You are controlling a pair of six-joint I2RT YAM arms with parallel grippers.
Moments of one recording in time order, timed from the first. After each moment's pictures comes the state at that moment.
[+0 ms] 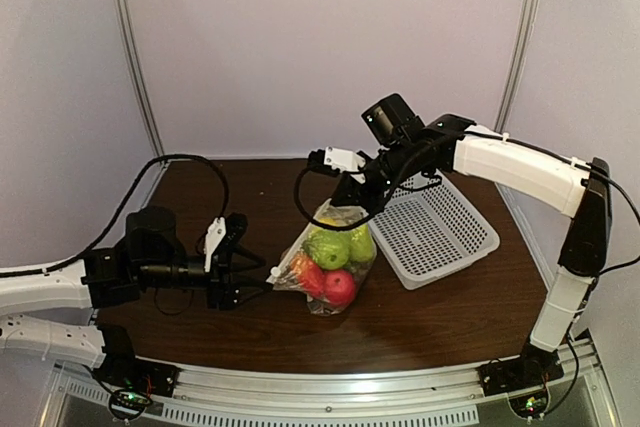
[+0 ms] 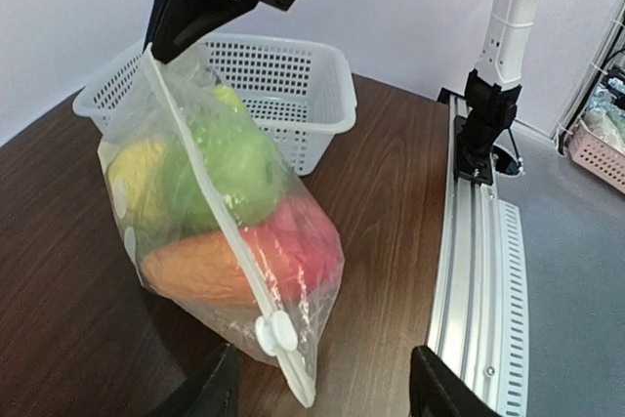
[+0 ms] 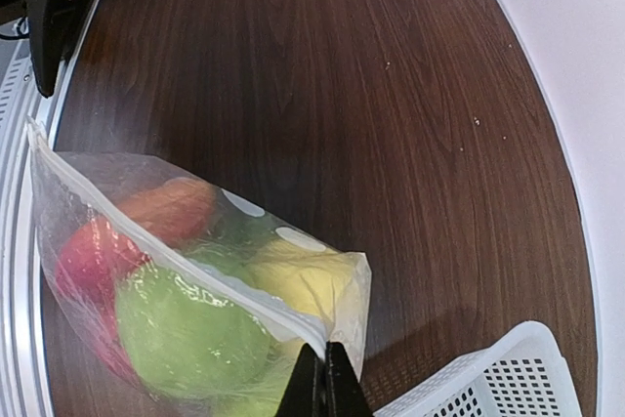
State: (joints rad) left arm -0.94 0.88 0.52 0.03 0.34 -0.05; right arm 0.79 1.78 1.69 -0.74 -0.33 -0.62
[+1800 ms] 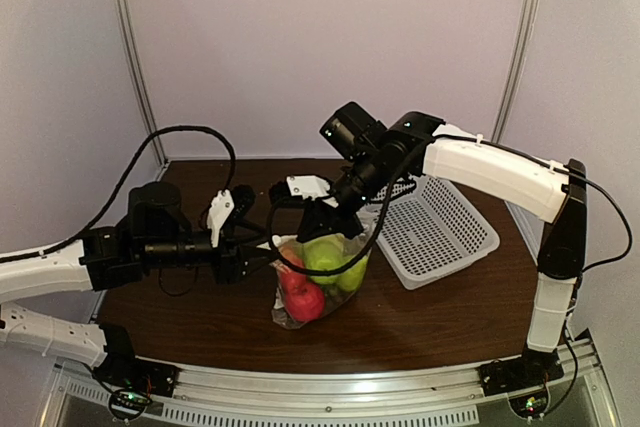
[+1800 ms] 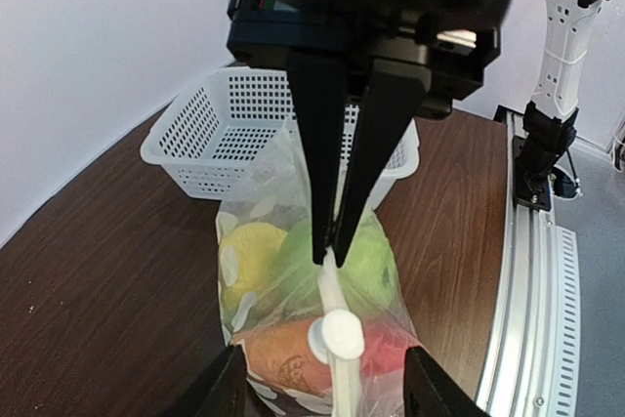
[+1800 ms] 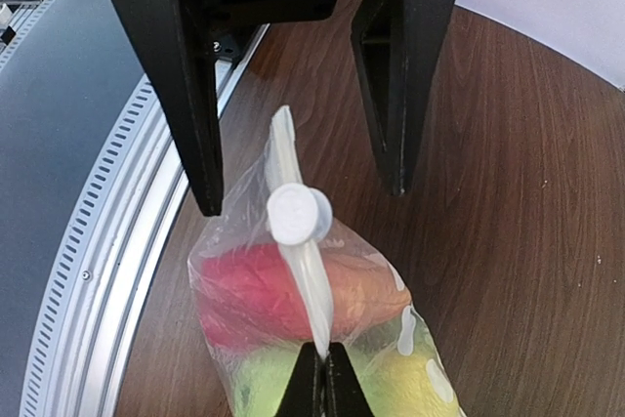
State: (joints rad) left arm -0.96 0.97 0.70 -0.07 0.18 0.04; right arm 0.94 1.91 1.91 -0.97 -0.55 -0.78
